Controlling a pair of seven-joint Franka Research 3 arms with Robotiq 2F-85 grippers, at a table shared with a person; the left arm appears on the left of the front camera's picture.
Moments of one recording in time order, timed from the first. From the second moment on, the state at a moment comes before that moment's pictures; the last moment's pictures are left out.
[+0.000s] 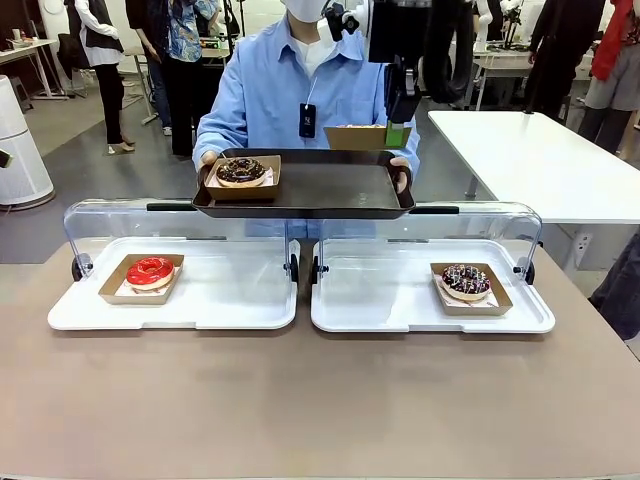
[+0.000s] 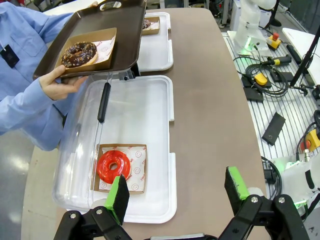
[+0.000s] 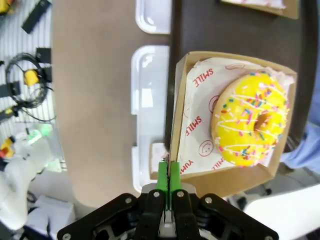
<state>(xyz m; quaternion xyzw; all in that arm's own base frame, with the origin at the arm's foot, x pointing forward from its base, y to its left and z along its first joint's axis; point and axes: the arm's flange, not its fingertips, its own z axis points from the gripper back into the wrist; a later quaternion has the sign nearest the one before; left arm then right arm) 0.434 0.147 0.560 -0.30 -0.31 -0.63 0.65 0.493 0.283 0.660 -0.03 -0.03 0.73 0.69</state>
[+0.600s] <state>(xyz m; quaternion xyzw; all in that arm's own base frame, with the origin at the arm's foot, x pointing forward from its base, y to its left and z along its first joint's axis) 0.434 0.147 0.560 -0.30 -0.31 -0.63 0.65 0.555 0.286 0.629 -0.04 -0.02 0.76 0.65</state>
